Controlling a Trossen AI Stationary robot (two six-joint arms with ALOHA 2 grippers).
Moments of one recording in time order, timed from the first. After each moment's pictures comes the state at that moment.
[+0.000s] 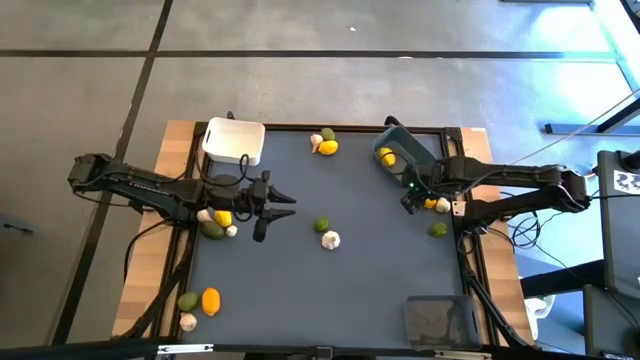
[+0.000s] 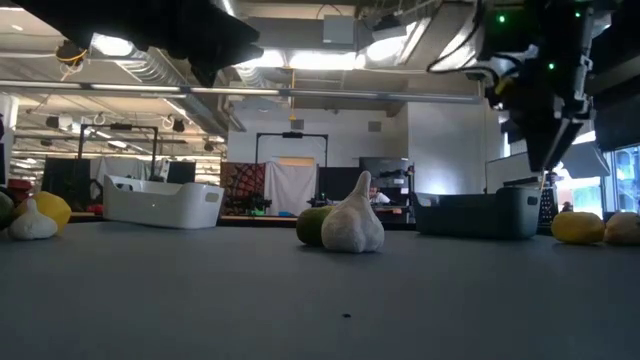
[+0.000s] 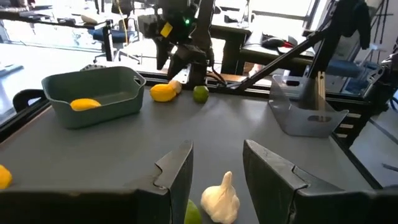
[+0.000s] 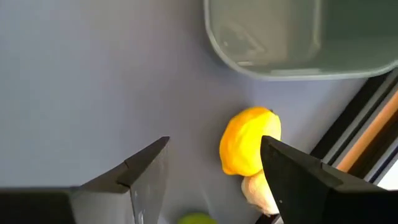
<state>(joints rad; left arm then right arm) -0.06 1.05 0.50 0.35 -0.10 -0.12 -0.20 1.12 0.83 -1.15 0.22 0.70</state>
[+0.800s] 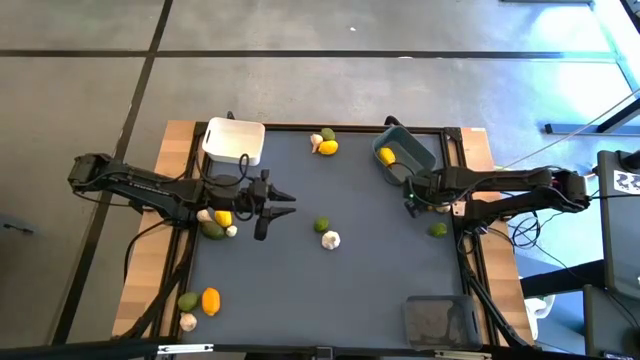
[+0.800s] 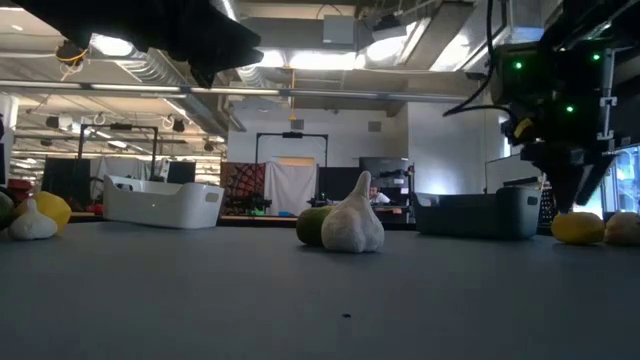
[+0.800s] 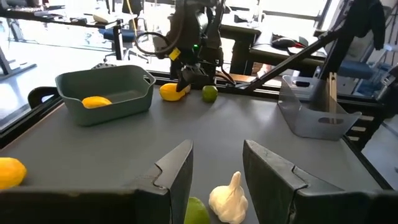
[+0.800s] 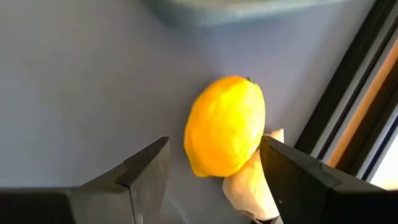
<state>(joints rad) -0.06 1.05 0.50 0.34 -0.14 -0.14 -0.20 1.12 0.62 -1.07 0.28 0.83</state>
